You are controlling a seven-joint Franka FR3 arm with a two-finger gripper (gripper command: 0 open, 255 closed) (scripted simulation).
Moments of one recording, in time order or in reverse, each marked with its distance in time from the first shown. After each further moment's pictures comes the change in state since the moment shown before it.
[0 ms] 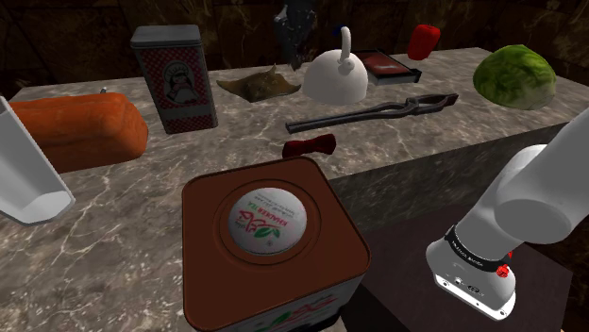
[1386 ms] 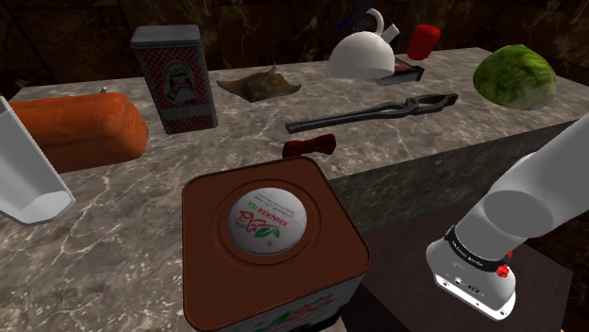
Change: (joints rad) arm -0.198 -0.035 -0.317 0.022 0.050 0.002 -0.525
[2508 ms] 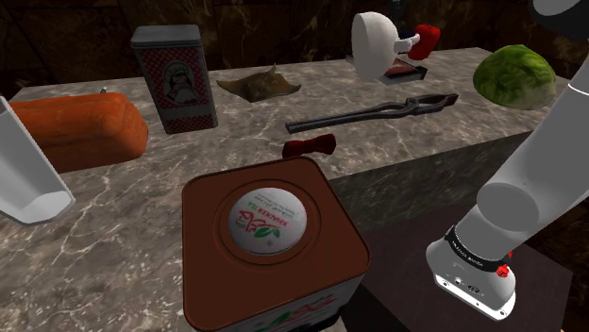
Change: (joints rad) arm -0.162 0.277 -0.192 0.264 0.083 -0.114 -0.345
